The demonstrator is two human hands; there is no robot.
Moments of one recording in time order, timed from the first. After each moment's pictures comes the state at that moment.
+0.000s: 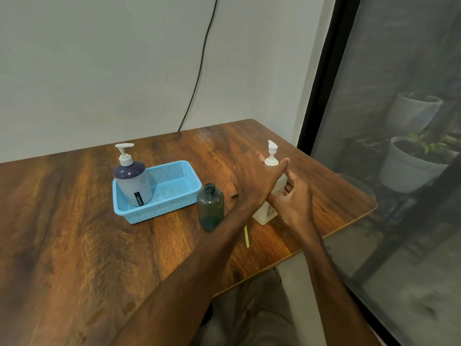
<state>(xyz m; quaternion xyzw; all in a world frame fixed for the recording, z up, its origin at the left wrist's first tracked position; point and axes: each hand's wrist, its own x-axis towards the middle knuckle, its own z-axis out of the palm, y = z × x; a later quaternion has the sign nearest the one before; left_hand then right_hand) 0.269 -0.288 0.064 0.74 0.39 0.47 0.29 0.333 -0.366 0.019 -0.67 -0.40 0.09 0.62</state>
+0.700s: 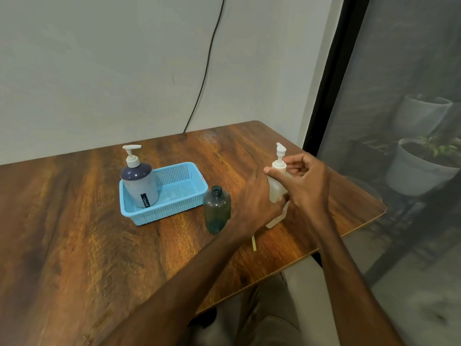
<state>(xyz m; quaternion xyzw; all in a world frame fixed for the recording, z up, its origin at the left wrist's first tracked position) 0.234 -0.285 0.022 0.86 0.29 0.33 0.28 0.338 -0.355 0.063 -0.67 -0.40 -0.01 0.63</state>
